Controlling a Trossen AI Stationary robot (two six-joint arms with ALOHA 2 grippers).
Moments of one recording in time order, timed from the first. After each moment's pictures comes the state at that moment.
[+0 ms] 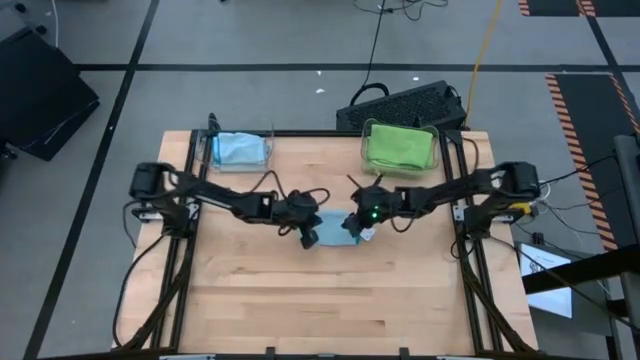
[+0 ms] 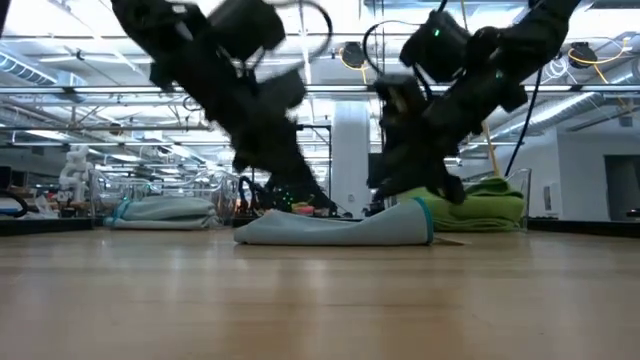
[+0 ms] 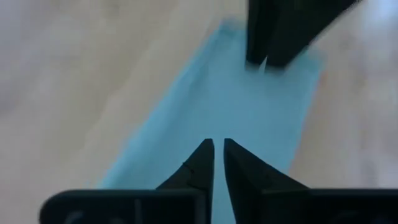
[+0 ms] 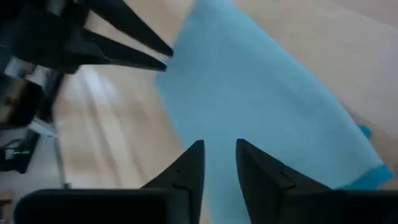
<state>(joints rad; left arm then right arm) -0.02 1.70 0.88 0.10 -0.12 -0.39 -0.08 1.59 0.66 0.22 -0.16 0.93</state>
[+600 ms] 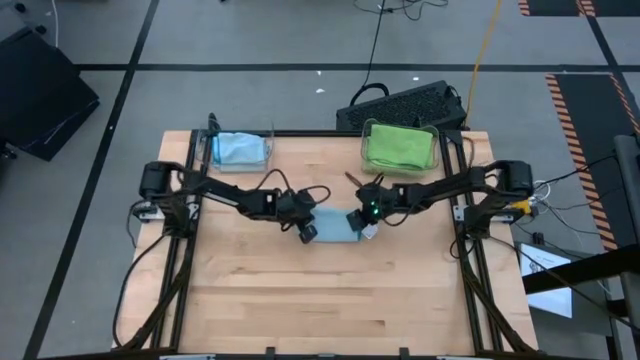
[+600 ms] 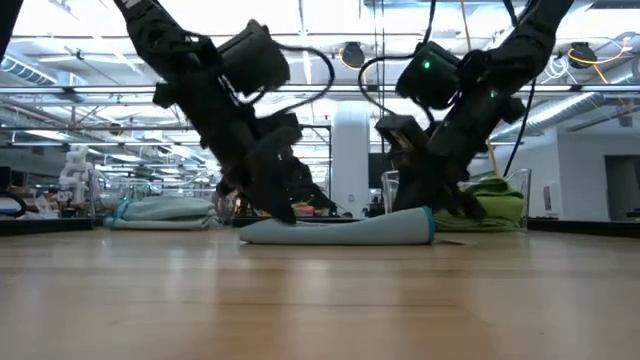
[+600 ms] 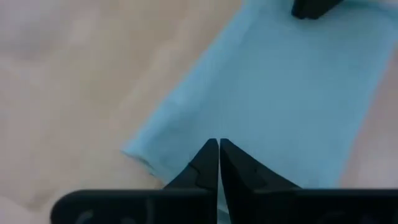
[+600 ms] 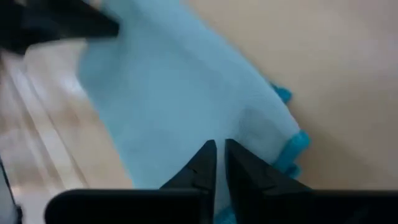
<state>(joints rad) 0.03 1.77 0.87 0.01 -0.13 -0.45 -0.13 1.63 0.66 0.09 -0.16 0.97</state>
